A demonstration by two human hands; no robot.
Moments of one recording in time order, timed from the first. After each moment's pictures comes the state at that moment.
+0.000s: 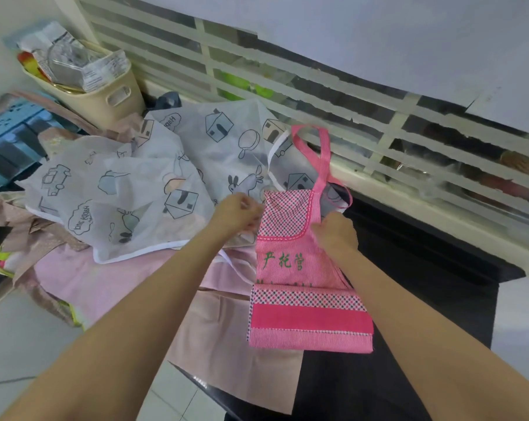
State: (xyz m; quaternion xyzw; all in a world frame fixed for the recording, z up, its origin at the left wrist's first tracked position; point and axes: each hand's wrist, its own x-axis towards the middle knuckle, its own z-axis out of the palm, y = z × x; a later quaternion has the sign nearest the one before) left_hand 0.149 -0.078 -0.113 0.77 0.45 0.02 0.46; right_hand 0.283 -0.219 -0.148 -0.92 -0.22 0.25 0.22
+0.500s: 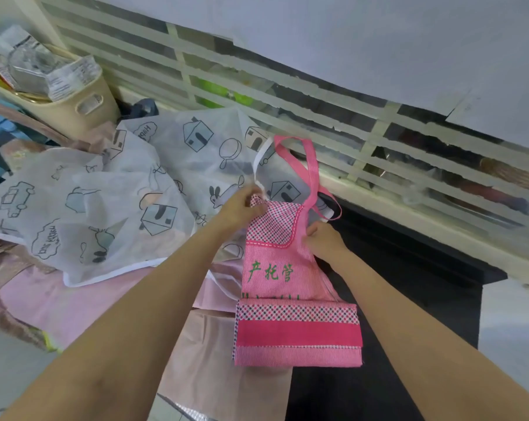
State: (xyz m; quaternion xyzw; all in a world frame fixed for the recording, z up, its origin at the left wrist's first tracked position) left_hand 0.196 -0.069 -0.128 0.77 0.37 0.04 0.52; right_hand 0.300 -0.221 -0.148 -0.87 -0.23 0.36 0.24
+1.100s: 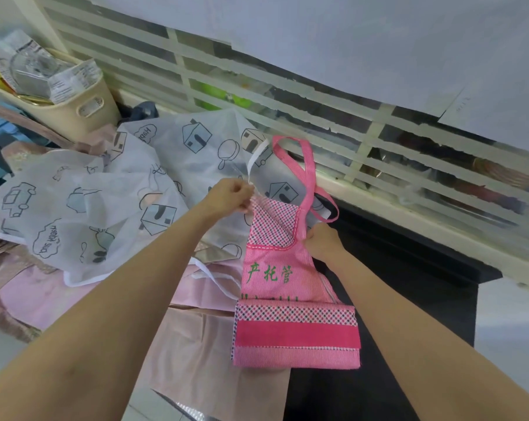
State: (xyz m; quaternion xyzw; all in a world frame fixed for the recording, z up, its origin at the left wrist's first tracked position) left_hand 0.191 -0.051 -0.101 0.74 0.36 0.05 0.57; right_hand 0.300 -0.221 -0.149 -0.89 -0.20 0.35 0.21
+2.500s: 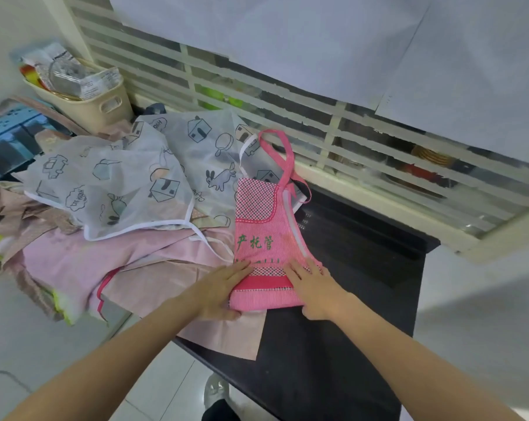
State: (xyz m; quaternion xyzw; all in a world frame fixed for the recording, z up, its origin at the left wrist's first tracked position) left_hand 0.042 -0.194 -0.160 0.95 0.10 -0.16 0.23; right_hand 0.216 -0.362 -0.132 -0.76 -0.56 0.28 -0.17
